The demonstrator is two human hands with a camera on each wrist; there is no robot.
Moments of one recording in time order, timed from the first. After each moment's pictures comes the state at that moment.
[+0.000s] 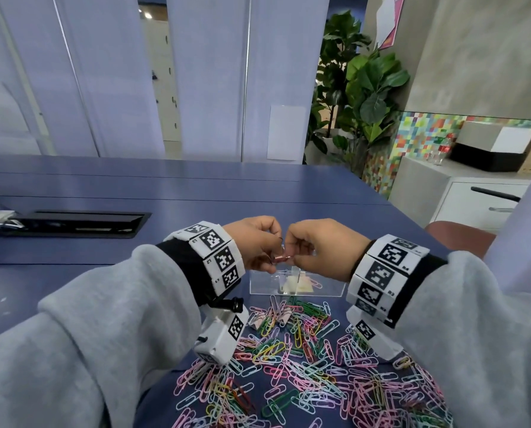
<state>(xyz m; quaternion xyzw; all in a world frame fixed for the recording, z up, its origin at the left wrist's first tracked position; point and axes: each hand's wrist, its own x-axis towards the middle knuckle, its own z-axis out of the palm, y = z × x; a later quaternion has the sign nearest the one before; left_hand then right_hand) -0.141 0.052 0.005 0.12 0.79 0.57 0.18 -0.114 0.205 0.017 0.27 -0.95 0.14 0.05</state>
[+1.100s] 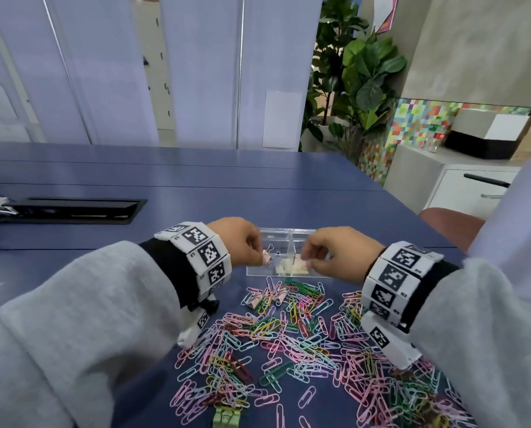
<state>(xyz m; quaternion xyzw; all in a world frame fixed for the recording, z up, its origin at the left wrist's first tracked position) -0.128 0.033 -0.006 0.21 0.97 0.15 0.04 -0.094 0.232 -0.008 0.17 -0.98 0.11 0.00</state>
